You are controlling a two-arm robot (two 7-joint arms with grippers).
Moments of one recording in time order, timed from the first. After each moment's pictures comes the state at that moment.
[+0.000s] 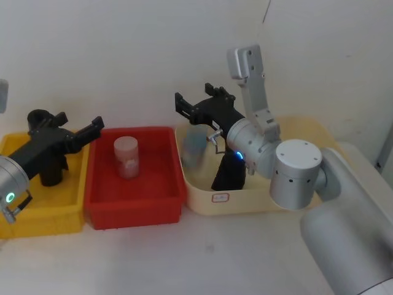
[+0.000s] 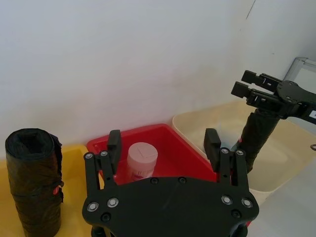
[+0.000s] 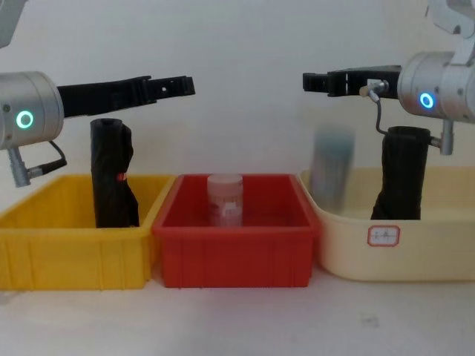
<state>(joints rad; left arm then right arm) -0.49 0.33 0.32 -1.44 -0.63 0.23 -0.33 0.62 0.12 -0.33 -1.25 0.19 0.20 0.17</state>
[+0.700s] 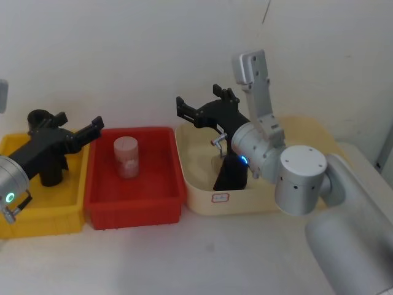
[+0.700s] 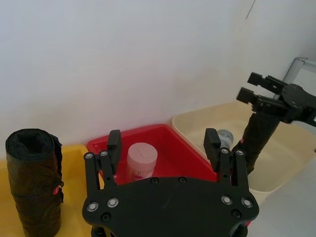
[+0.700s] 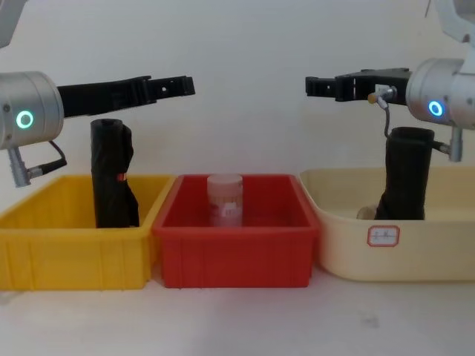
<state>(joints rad) -0.49 0.33 0.32 -1.44 -0.63 0.23 -0.33 0.60 0.13 -0.32 -1.27 0.18 0.17 0.18</state>
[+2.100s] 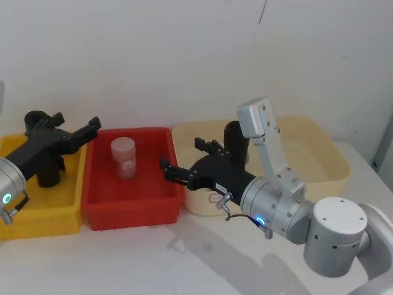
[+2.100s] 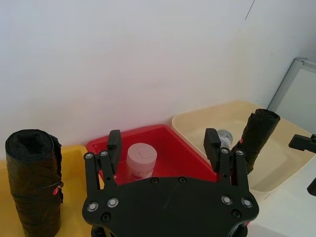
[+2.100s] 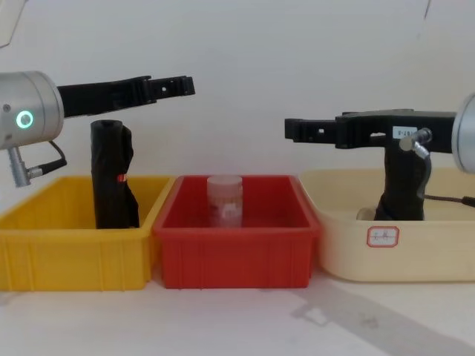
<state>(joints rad) -0.49 0.33 0.32 -1.44 -0.63 0.23 -0.33 0.30 0.26 -0.33 -1.67 0.30 0.33 0.33</state>
